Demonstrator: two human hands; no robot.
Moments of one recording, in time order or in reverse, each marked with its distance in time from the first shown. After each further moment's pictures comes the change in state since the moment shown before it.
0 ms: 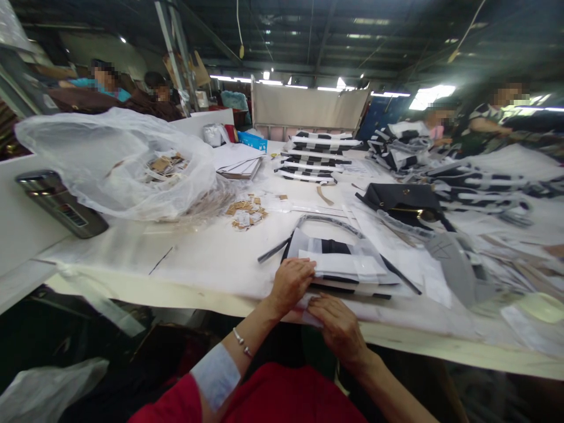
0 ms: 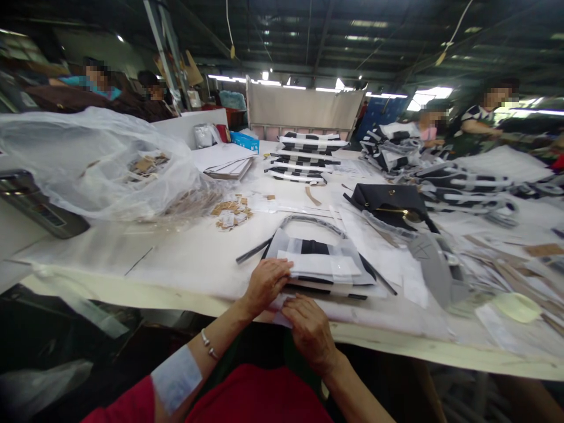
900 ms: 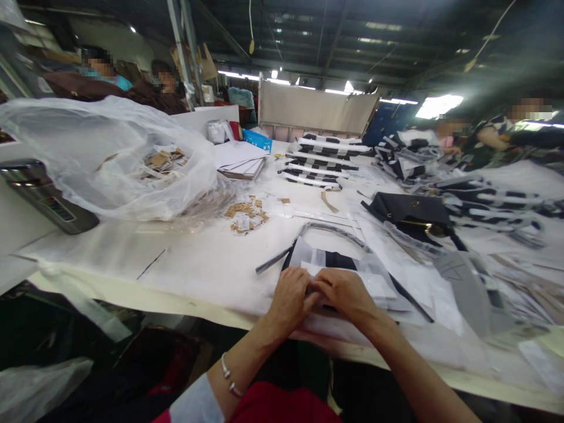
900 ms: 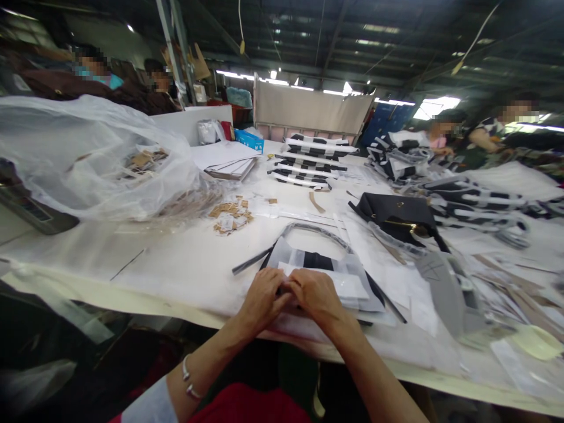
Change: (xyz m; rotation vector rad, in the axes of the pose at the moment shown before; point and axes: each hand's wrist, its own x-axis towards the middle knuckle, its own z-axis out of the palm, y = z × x) left_hand 0.012 0.016 -0.009 0.026 -0.104 -0.261; right_hand 0.103 0.050 -0.033 -0.197 -0.515 0.361
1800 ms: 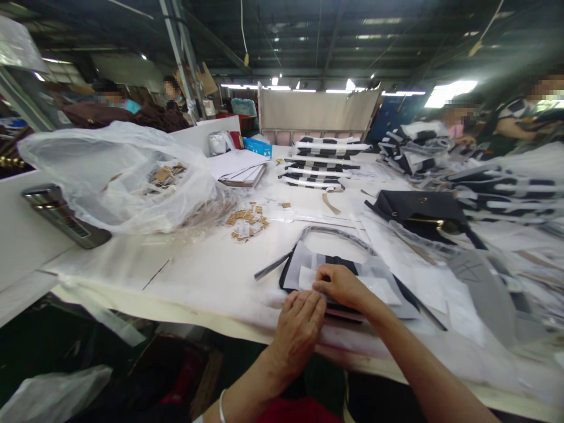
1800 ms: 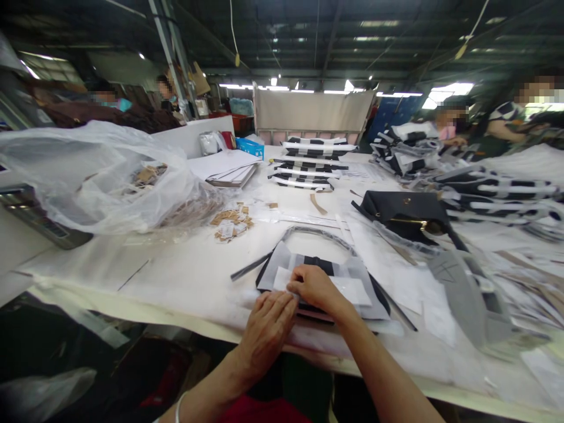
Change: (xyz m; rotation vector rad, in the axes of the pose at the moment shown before) left_hand -0.030 0.029 0.009 0.403 0.113 0.271; right_hand 0.028 0.030 0.006 0.412 -0.220 0.138
